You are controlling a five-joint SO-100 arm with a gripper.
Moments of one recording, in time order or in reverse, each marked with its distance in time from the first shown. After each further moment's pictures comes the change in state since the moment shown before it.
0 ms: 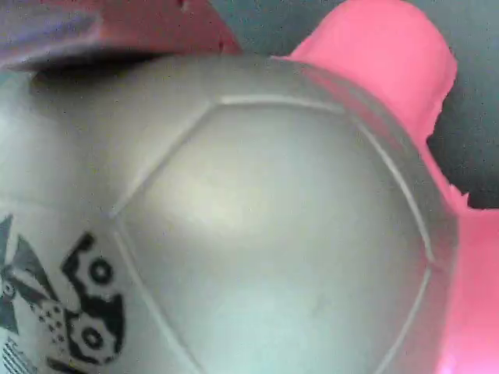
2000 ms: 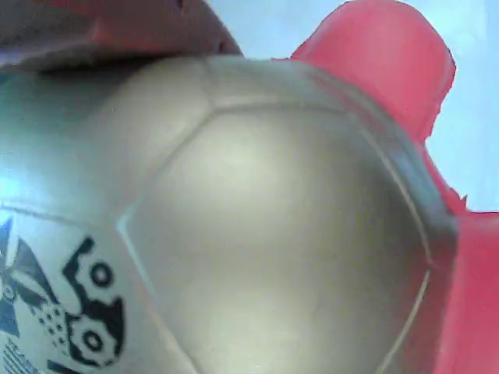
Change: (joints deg) arm -64.0 -18.9 -65.4 18.8 -17.3
